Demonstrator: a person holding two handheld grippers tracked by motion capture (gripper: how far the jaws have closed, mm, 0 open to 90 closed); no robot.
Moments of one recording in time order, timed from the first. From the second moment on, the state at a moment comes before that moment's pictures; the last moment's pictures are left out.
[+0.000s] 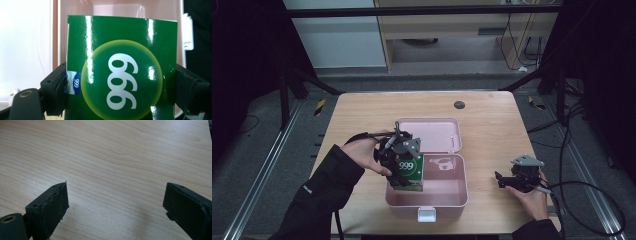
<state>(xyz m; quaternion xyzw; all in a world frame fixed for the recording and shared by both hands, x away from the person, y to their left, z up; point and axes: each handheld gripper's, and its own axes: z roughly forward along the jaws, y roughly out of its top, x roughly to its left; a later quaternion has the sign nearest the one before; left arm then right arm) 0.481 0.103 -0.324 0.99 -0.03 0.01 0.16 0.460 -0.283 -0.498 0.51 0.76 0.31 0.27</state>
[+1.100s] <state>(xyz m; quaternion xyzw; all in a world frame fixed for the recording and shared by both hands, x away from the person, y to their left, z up) 0.484 0.101 -0.388 0.99 -0.02 -0.01 0.13 0.460 -0.282 -0.500 0.51 0.76 0.31 0.27</state>
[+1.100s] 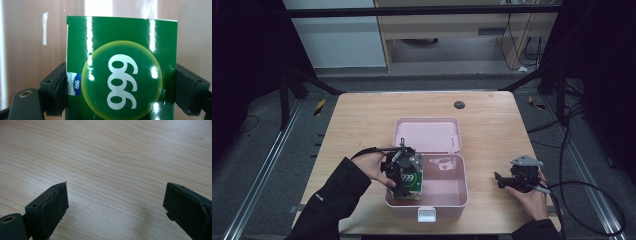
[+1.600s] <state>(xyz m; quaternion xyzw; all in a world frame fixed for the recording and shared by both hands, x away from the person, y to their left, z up) 0.482 0.108 -0.375 0.99 -0.02 0.01 0.17 0.461 -0.282 -0.500 0.51 0.76 0.30 0.27</state>
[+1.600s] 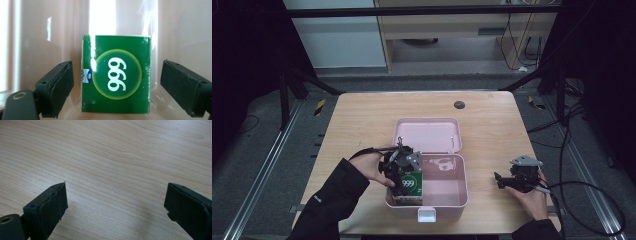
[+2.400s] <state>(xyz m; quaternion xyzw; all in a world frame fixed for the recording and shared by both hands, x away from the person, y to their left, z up) 0.472 0.196 -0.319 0.95 0.09 0.09 0.29 0.460 -0.284 -0.498 0.51 0.75 0.31 0.27</state>
